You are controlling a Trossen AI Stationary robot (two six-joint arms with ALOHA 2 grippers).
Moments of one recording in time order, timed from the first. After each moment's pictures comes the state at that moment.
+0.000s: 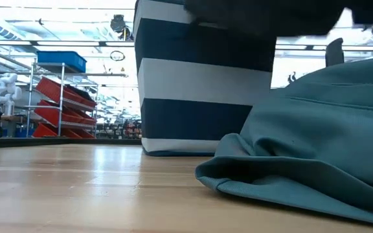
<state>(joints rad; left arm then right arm) -0.20 0.99 0.78 0.28 -0.15 0.20 0.59 1.29 1.84 -1.09 0.70 0.30</state>
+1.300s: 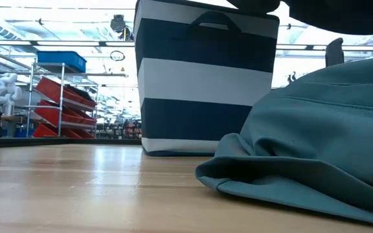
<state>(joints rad) -0.20 1.12 0.82 0.47 -0.12 0.37 0.52 1.33 1.95 -0.87 0.71 -0.11</state>
